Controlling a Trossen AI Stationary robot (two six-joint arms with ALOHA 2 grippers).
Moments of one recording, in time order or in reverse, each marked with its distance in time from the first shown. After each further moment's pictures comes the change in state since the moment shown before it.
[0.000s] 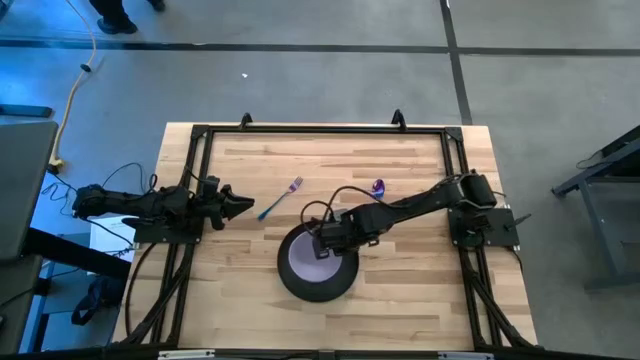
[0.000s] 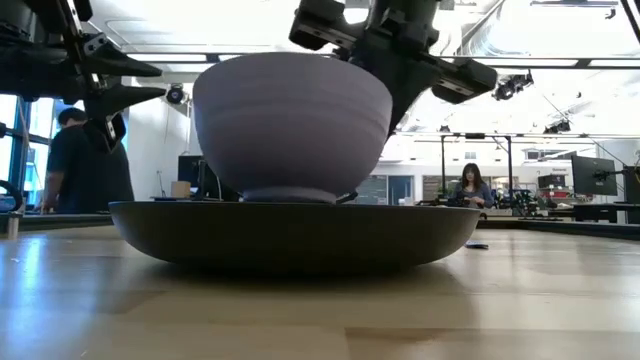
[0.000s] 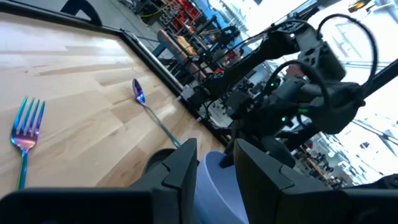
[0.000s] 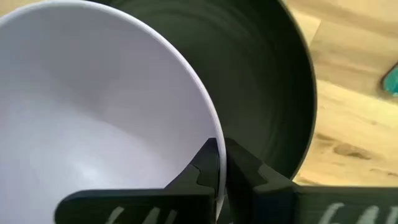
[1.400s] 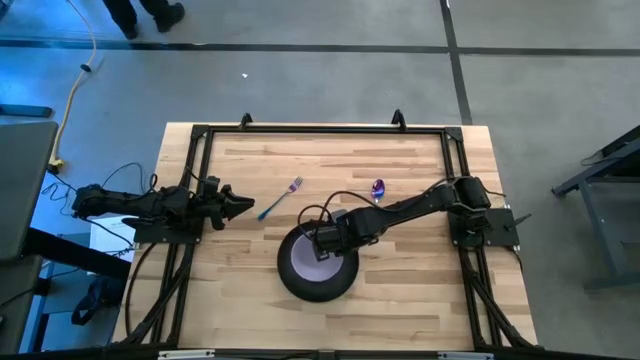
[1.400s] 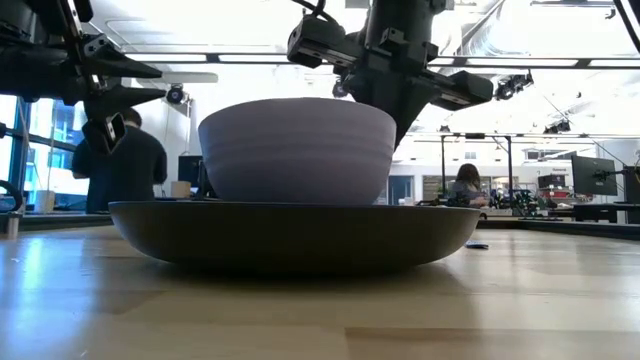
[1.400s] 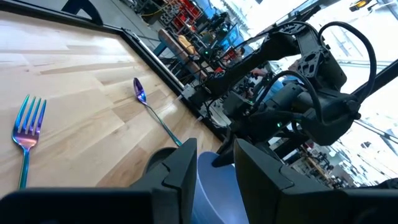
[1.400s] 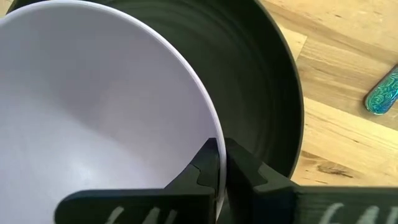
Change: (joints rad) left arm 0.000 0.003 0.000 -0.001 0.000 -0.001; right arm 0.013 0.047 0.020 -0.040 0.052 -0.038
